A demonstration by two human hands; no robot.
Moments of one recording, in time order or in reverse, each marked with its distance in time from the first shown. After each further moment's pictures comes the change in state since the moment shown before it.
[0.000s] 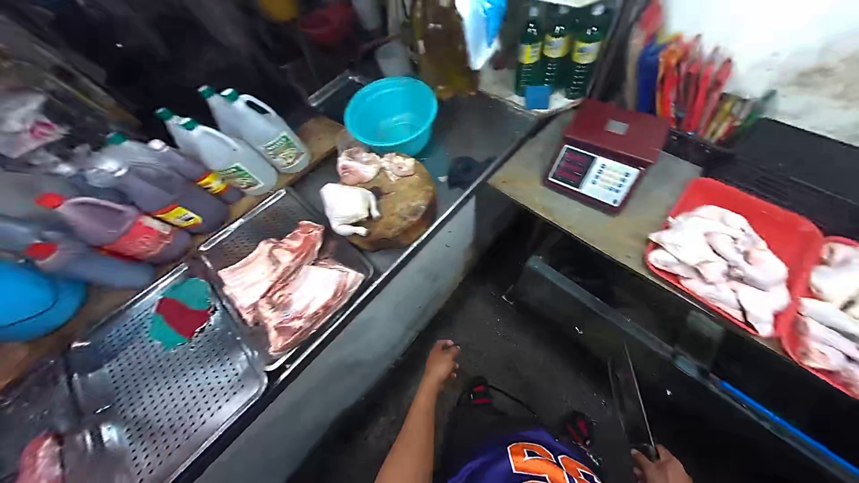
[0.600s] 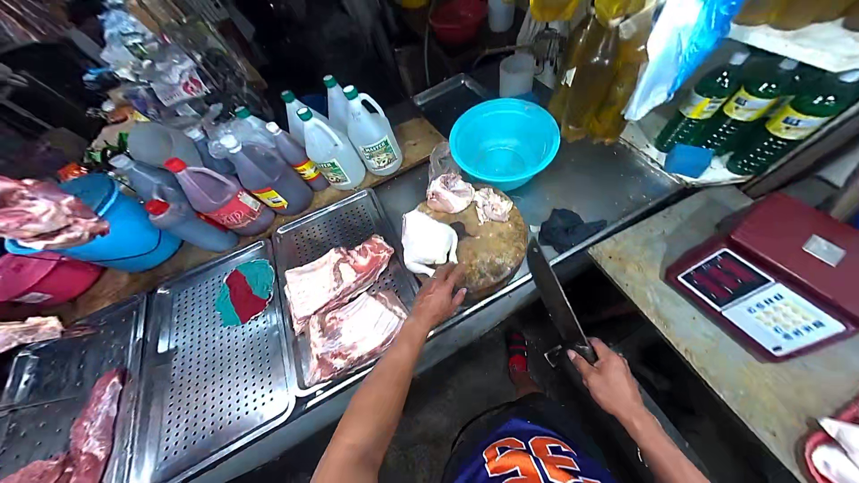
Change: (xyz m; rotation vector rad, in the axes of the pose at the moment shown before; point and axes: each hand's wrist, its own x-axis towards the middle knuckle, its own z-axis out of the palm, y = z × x) left_hand 0.128 0.268 -0.217 0.914 0.435 0.702; right_hand 0.043 -0.524 0.106 -0.358 -0.156 -0.871
